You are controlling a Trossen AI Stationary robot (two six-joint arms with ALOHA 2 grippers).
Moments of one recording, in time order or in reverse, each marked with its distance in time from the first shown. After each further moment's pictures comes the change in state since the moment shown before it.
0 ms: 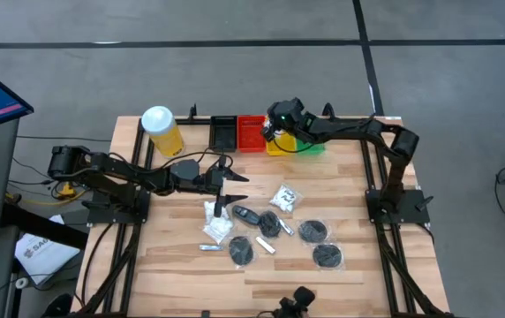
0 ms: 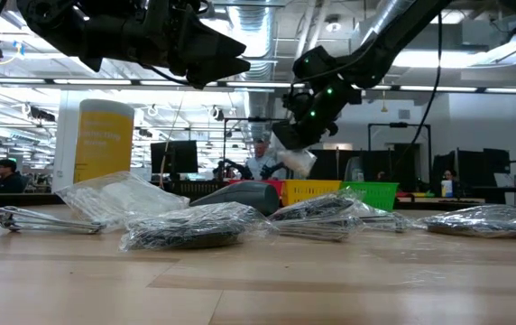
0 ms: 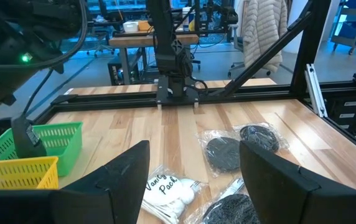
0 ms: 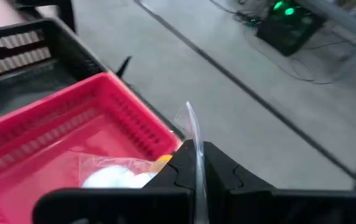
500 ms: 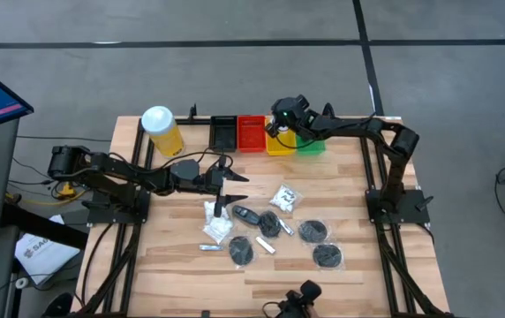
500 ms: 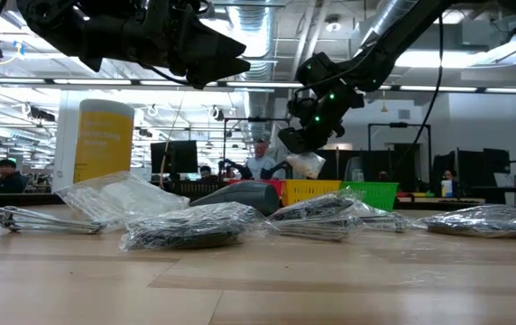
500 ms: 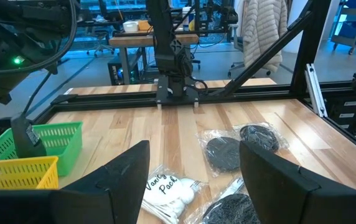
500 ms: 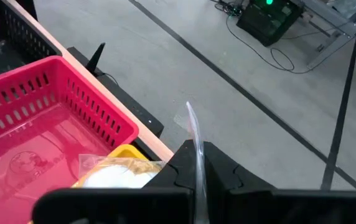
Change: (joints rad) left arm 0.000 0.000 0.000 -0.001 0.000 0.000; right arm -0.050 0.003 -0.002 -0.023 0.024 -0.001
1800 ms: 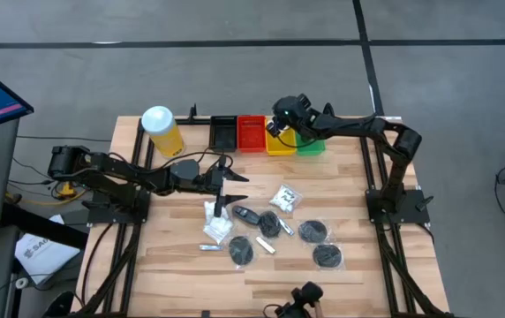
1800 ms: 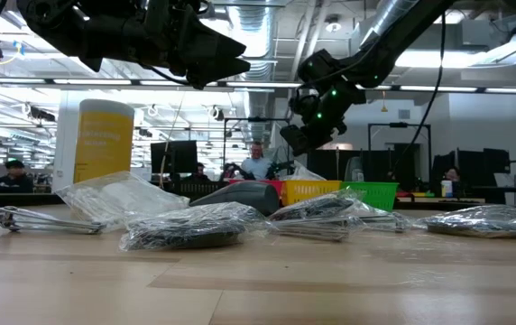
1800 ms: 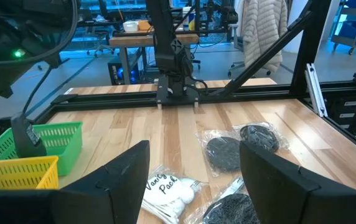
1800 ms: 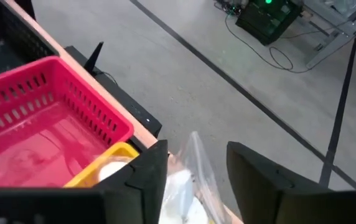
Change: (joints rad) left arm 0.000 0.000 0.000 0.000 0.000 0.000; right arm 0.007 -0.026 0.000 -0.035 0.001 -0.008
